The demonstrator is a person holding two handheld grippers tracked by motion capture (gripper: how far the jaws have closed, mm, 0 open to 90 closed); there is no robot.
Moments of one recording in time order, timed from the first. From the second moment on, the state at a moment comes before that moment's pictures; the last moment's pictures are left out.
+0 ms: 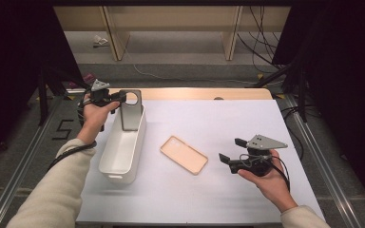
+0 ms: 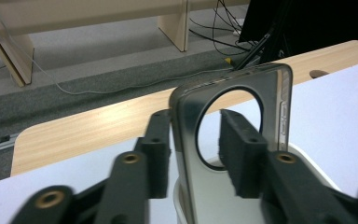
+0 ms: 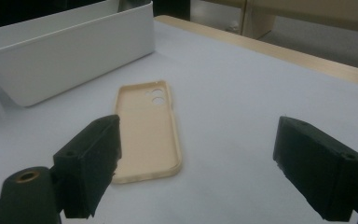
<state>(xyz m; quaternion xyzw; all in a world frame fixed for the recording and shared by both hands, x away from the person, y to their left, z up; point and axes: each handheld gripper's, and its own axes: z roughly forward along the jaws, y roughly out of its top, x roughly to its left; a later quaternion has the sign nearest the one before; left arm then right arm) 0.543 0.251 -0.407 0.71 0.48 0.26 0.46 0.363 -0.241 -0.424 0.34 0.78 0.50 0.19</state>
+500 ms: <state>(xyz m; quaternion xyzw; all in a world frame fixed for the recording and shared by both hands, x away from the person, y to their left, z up) 0.522 0.255 -0.392 0.69 0.51 0.26 0.45 0.364 -0.241 -0.425 0.34 0.78 0.49 0.18</state>
